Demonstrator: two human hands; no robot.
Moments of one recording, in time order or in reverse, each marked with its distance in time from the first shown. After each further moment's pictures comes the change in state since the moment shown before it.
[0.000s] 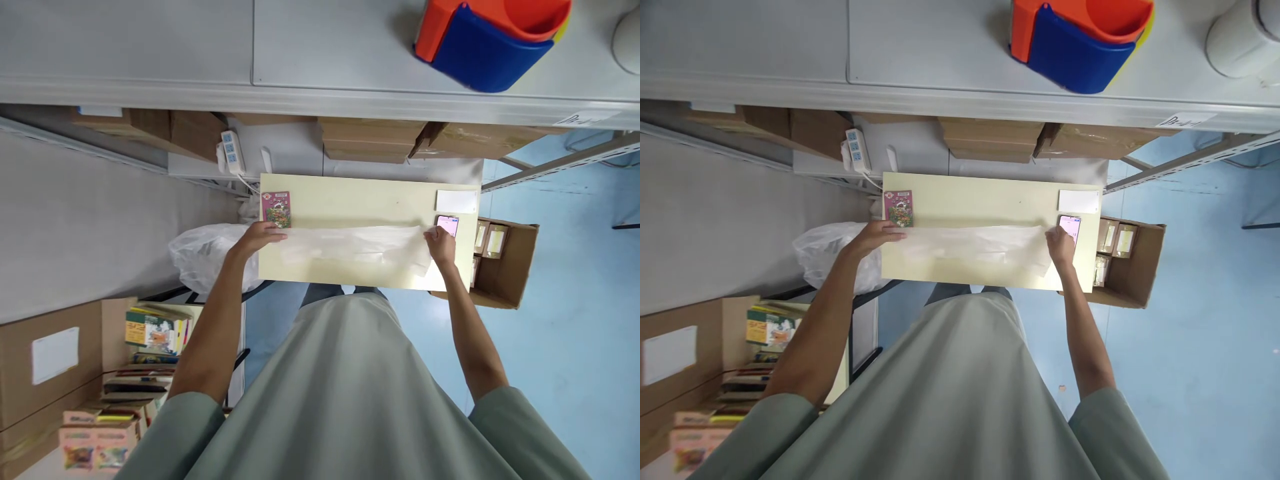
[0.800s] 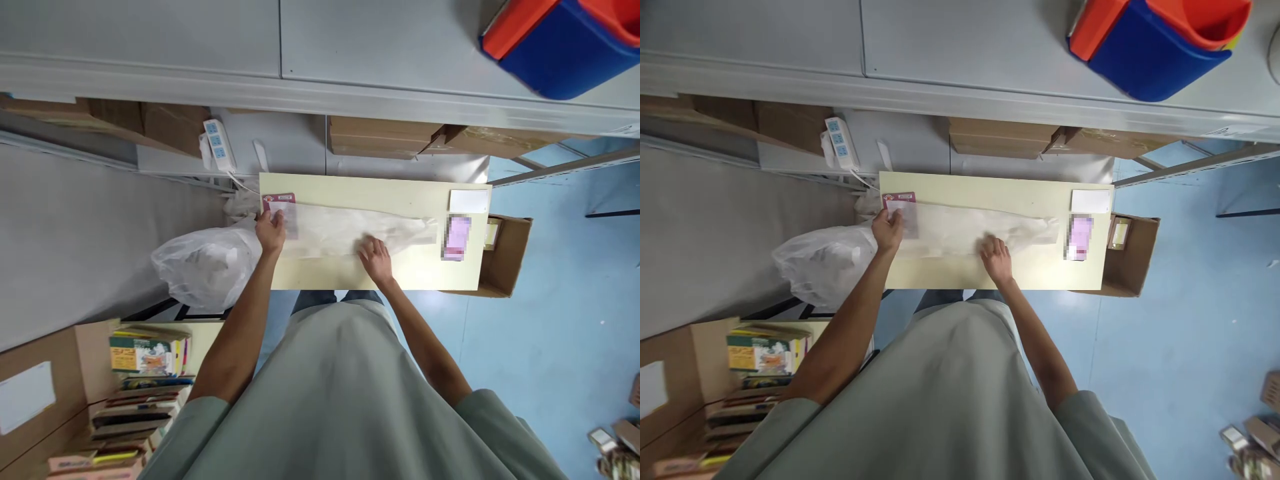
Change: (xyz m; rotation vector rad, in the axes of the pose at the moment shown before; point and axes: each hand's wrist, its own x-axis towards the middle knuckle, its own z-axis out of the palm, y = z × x) left_hand 0.067 -0.032 0.038 0.085 0.454 0.006; right_hand -0.108 -0.176 0.130 -0.009 -0.125 -0.472
